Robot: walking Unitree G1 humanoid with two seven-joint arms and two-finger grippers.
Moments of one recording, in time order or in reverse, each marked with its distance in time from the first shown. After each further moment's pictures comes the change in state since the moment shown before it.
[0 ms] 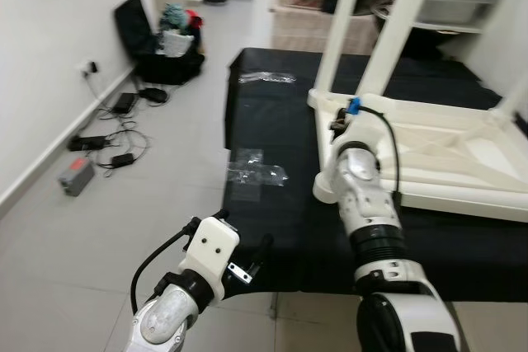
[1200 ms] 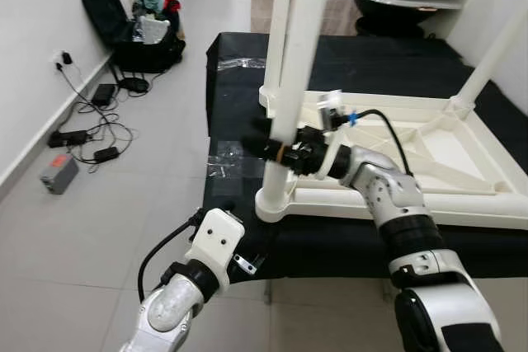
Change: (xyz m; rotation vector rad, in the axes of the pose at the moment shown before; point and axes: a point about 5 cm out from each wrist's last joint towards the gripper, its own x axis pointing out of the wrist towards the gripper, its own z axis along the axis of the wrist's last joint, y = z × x) left arm 0.002 0.001 -0.004 0.000 0.014 0.003; right arm -0.046 0.033 0.003 0.090 0.184 1.623
